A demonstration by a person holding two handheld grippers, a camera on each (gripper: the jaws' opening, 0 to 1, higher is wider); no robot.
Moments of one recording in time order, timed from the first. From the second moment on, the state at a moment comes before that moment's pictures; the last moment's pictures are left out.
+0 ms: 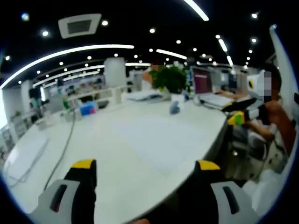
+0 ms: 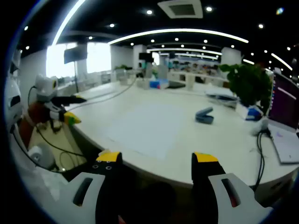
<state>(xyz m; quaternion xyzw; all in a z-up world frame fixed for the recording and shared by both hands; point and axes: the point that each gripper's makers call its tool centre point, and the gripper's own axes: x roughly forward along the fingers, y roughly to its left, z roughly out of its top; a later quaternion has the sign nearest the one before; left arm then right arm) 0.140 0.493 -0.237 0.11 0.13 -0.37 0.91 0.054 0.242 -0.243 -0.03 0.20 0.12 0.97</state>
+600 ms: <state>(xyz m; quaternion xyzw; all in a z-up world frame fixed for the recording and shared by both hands) 0.144 0.494 -0.241 0.10 0.14 -0.37 0.91 0.056 0.236 -0.244 -0.03 0.21 0.11 0.97</state>
